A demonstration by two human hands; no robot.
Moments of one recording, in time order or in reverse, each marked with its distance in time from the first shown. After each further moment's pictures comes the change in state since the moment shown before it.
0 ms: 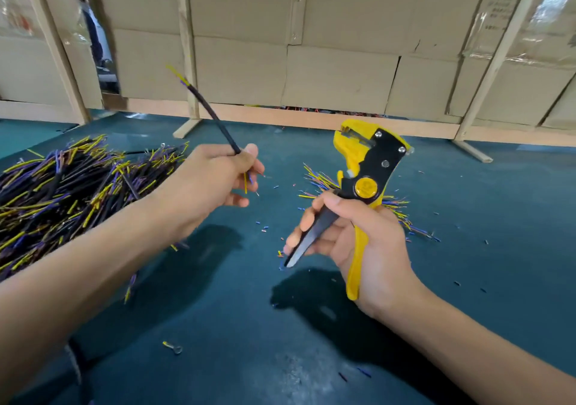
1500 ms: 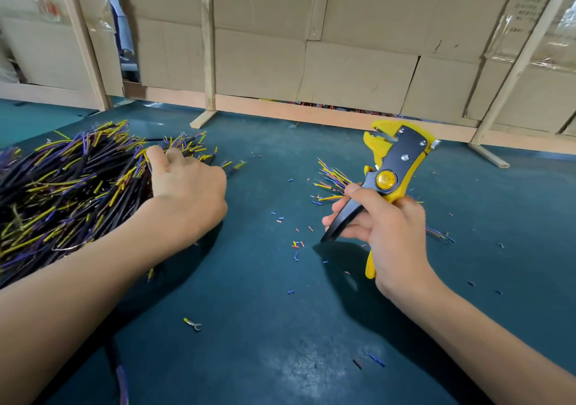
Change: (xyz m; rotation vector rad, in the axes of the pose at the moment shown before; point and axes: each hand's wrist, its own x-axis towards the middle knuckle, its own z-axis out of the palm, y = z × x) left_hand 0.006 -0.040 -0.029 1.844 0.235 -0.151; right_hand 0.009 0.004 -0.010 -0.284 0.346 -0.146
